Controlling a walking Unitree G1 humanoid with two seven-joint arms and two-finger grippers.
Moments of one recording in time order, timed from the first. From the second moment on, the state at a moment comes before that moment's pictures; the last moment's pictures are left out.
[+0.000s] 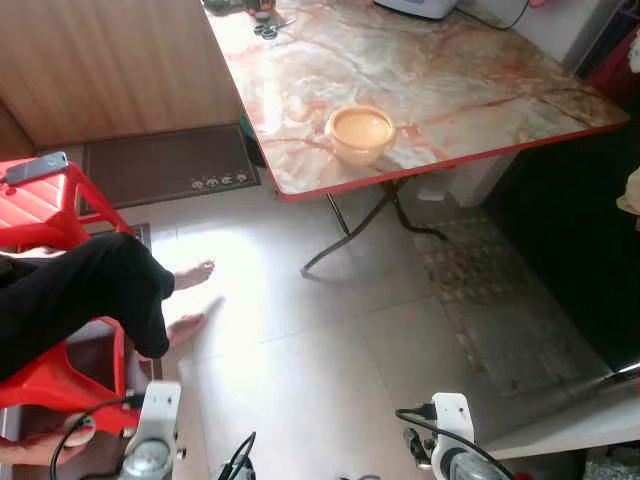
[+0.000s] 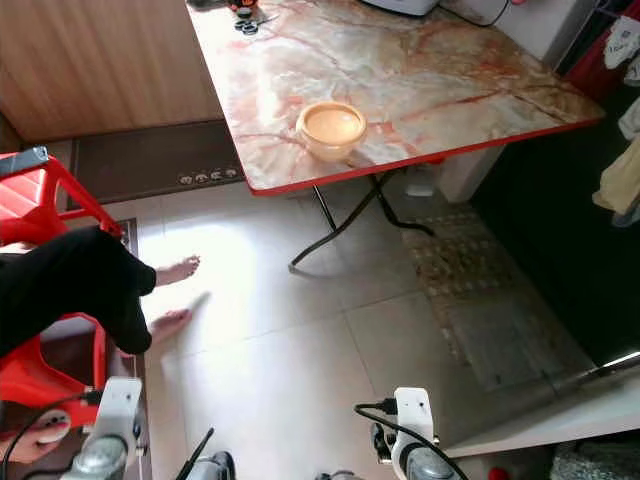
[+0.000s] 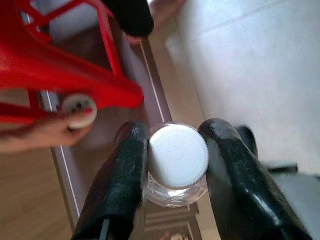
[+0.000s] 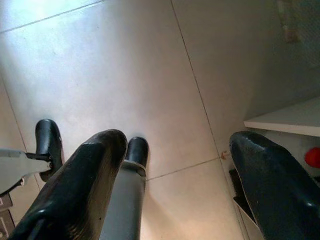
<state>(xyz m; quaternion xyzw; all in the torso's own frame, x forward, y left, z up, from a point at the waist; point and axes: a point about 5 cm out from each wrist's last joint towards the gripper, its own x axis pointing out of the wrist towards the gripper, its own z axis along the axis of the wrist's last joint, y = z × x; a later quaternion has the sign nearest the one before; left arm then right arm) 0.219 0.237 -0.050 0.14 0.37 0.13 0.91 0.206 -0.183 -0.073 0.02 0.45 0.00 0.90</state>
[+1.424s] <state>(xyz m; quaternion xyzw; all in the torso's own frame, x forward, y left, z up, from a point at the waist) 0.207 0.242 -0.058 0.12 0.39 0.14 0.90 0.198 -0.185 -0.078 0.02 0.47 0.01 0.88</state>
